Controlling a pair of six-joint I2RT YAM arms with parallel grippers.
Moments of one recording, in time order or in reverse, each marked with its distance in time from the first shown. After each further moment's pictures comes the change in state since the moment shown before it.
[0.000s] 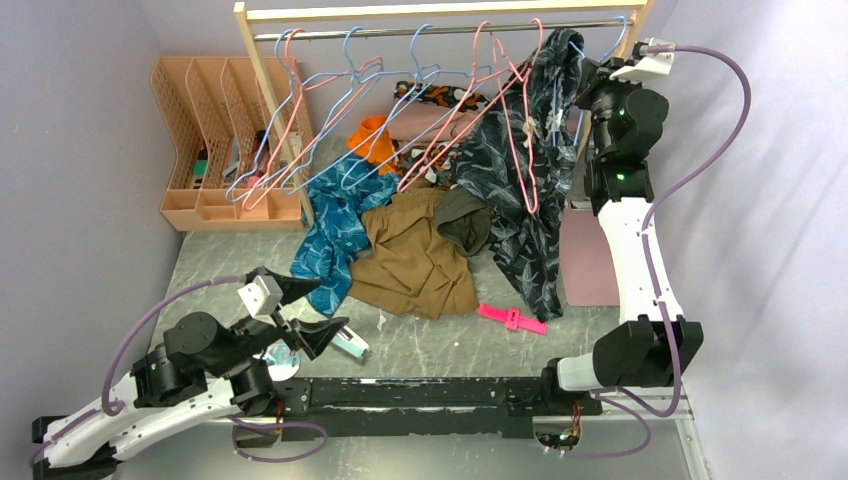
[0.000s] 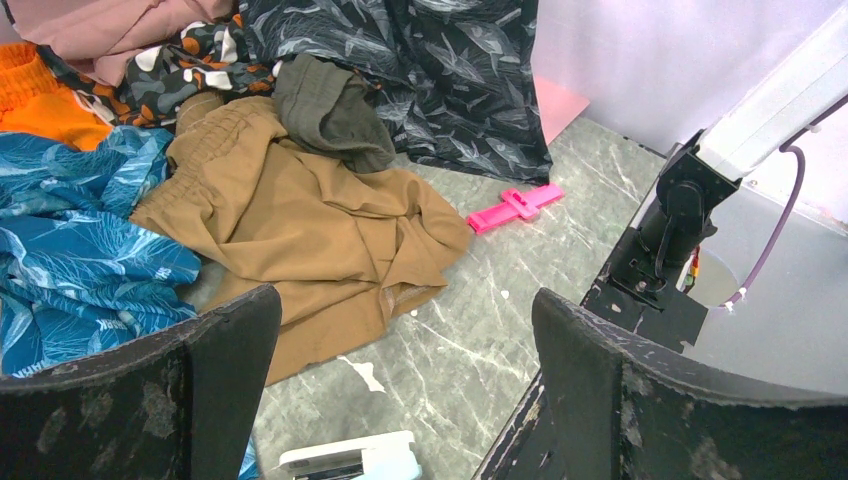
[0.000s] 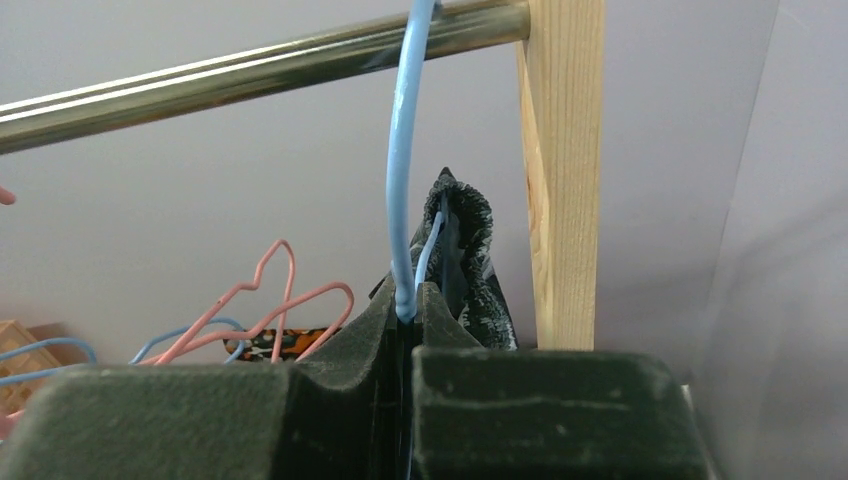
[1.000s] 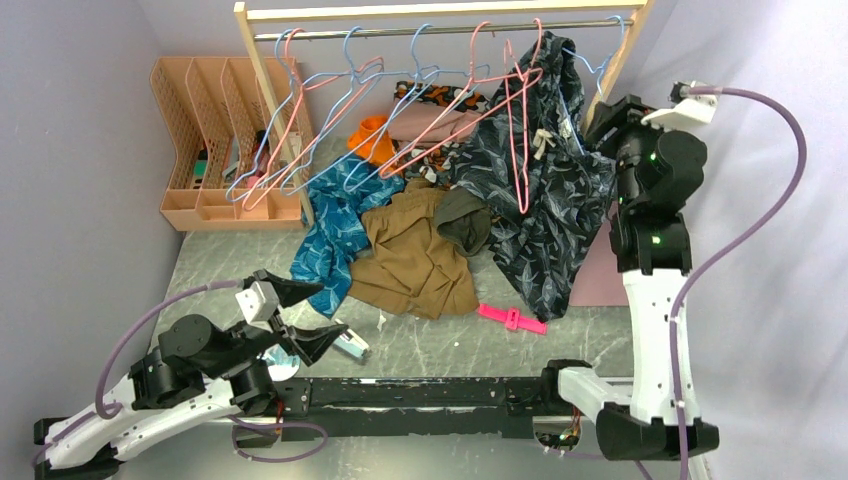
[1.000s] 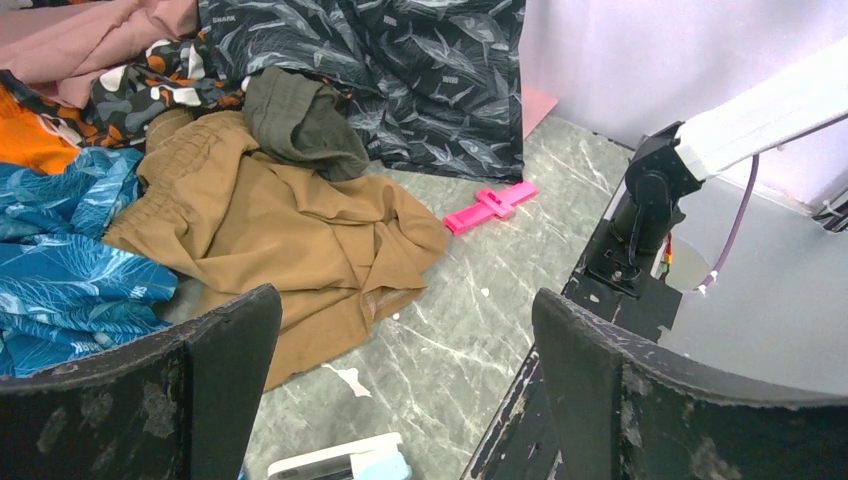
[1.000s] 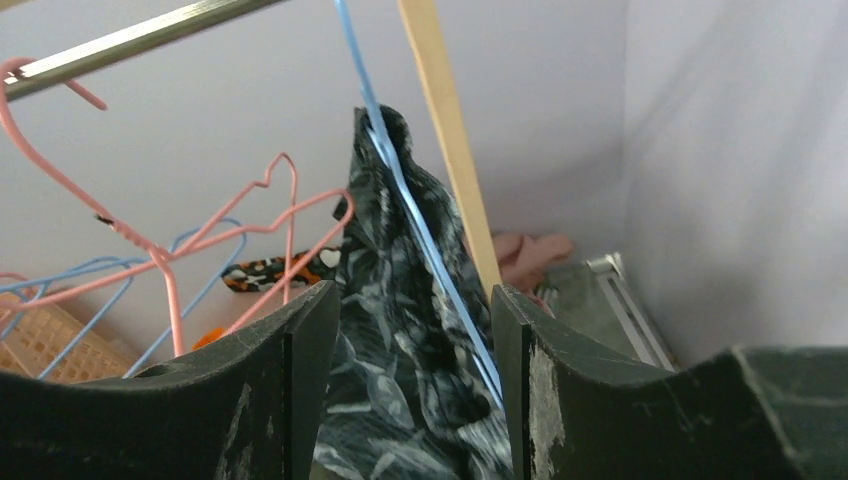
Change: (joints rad) left arm 0.000 -0.025 -0.004 0.000 0.069 0.024; right arm -0.002 -0.309 -0.046 -0.410 0.102 0.046
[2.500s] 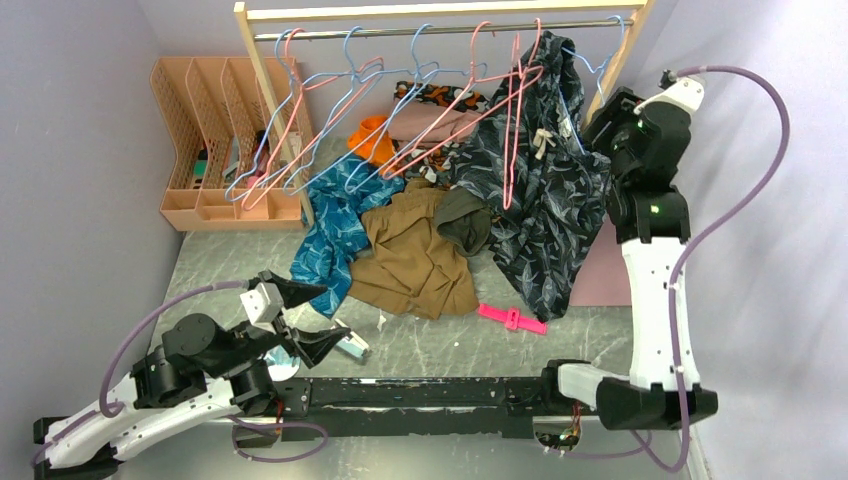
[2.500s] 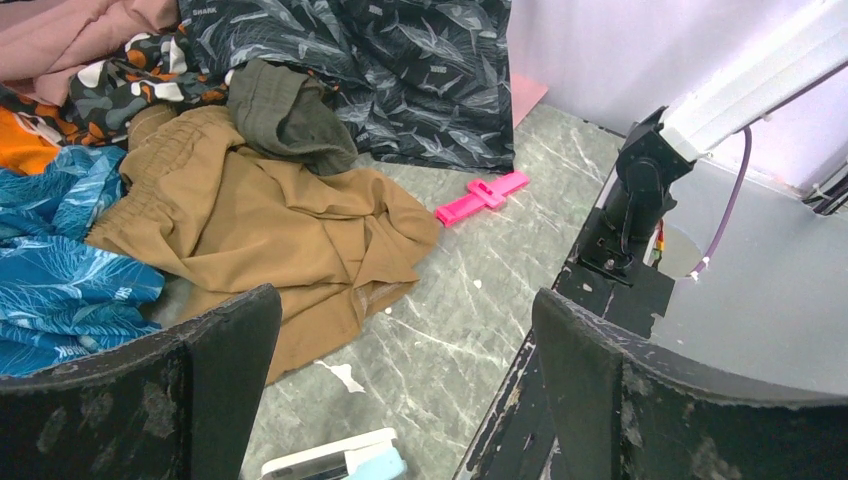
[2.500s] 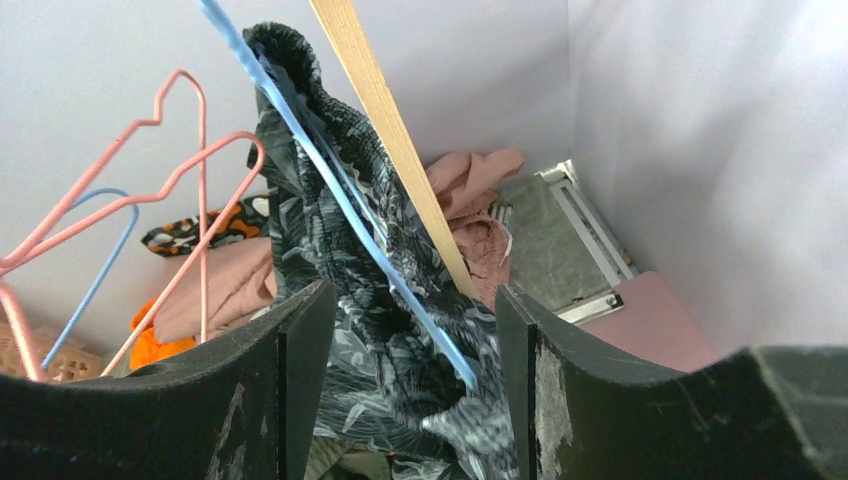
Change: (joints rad) left arm 0.000 0.003 -0.004 0.000 0.029 0.003; right arm 0.005 0.080 0.124 -0.273 0.148 0.059
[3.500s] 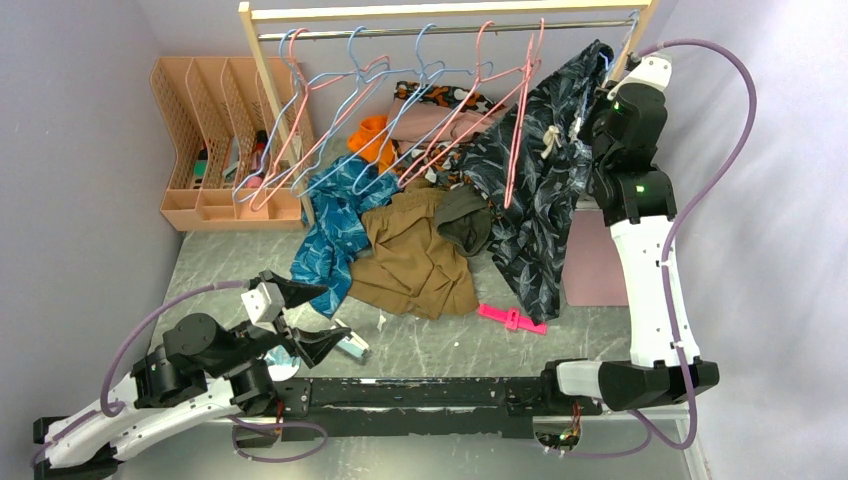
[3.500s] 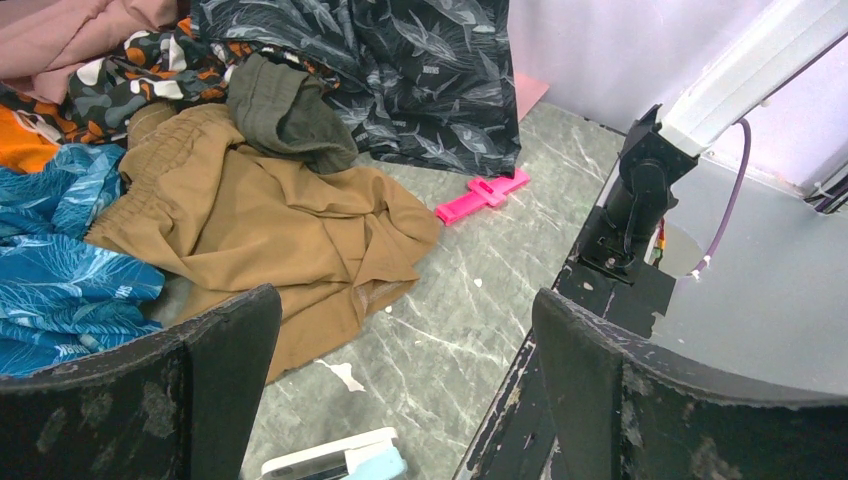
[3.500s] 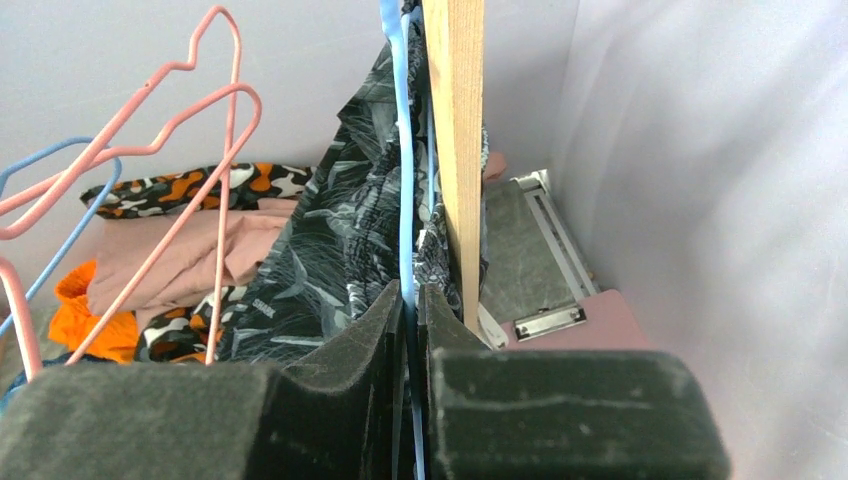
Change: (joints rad) left arm 0.000 0.008 0.000 0.000 0.000 0.000; right arm 0.107 0.132 0.116 -0.037 0.092 -0.145
